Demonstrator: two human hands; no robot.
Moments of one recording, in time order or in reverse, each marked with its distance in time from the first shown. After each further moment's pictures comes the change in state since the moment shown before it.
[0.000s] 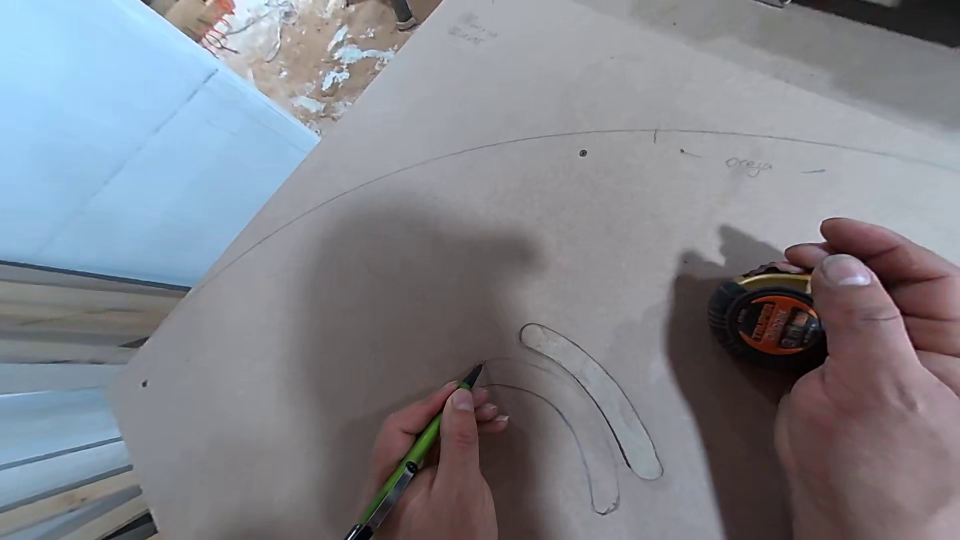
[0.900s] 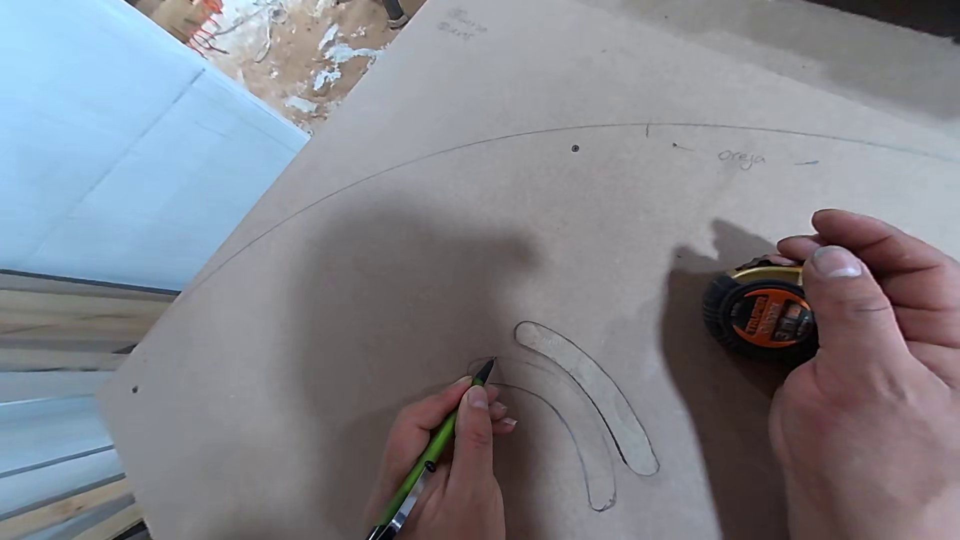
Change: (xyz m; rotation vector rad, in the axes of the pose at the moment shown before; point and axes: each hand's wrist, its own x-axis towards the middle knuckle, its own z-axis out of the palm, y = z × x) left_hand -0.001 -0.002 0.001 0.024 -0.113 0.082; right_hand -0.001 0.000 0.000 -0.009 -0.004 -0.014
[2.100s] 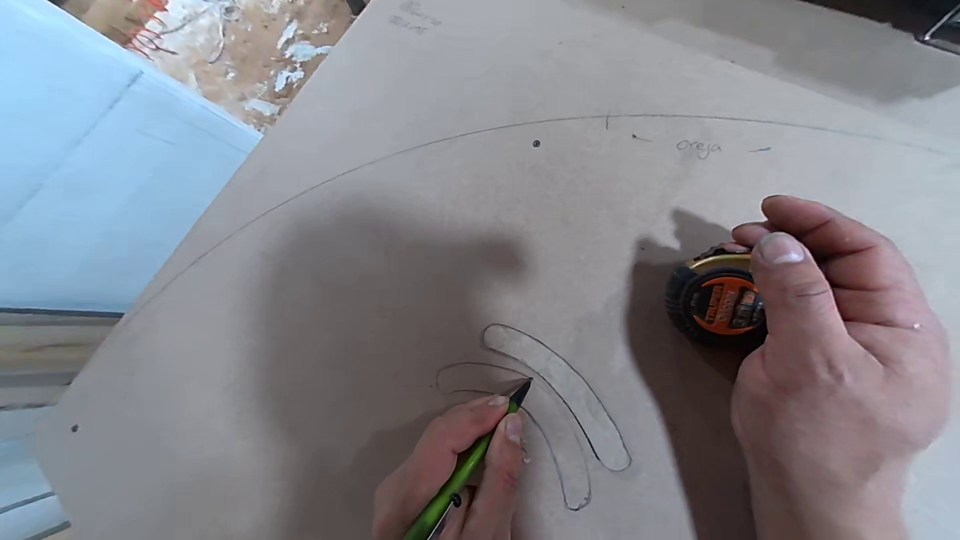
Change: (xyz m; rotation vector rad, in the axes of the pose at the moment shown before) left_hand -0.007 -0.008 -0.008 0.019 -0.376 0.141; right_hand -0.001 -0.007 0.002 -0.041 0.013 0.019
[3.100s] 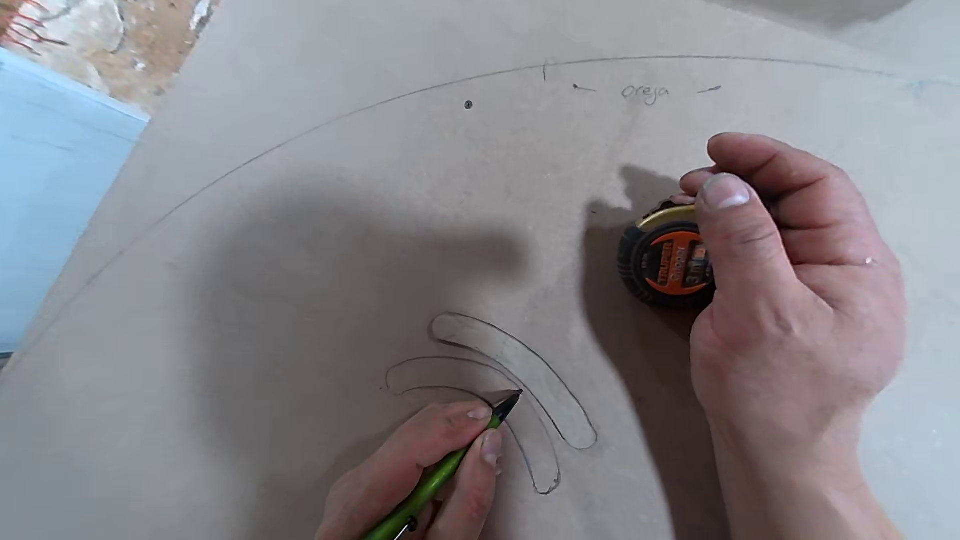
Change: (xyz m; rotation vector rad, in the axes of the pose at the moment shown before) left_hand 0.006 -0.002 -0.012 -0.061 -0.257 0.039; right_hand 0.001 0.000 0.000 0.006 0.011 0.022
